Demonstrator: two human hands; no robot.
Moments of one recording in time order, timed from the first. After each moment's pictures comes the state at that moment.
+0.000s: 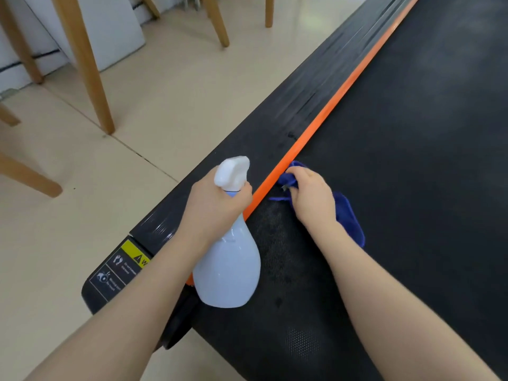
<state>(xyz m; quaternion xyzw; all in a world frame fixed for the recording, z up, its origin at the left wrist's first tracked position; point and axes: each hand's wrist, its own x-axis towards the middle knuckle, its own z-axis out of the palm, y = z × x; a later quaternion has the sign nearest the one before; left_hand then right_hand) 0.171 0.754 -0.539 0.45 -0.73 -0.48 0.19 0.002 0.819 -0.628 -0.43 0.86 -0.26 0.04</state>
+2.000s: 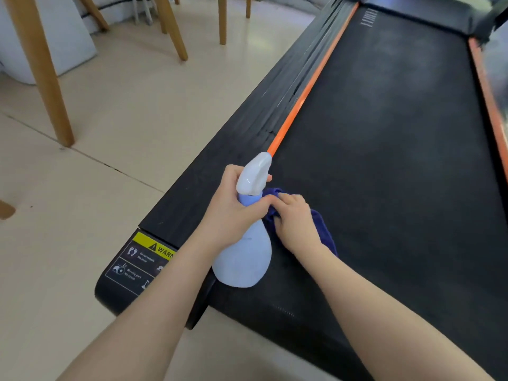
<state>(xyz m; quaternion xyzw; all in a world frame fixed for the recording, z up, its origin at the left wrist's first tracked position) 0.218 0.768 -0.544 0.22 -0.72 -0.63 0.20 0.096 0.871 -0.633 -0.46 0.86 -0.21 -0.01</state>
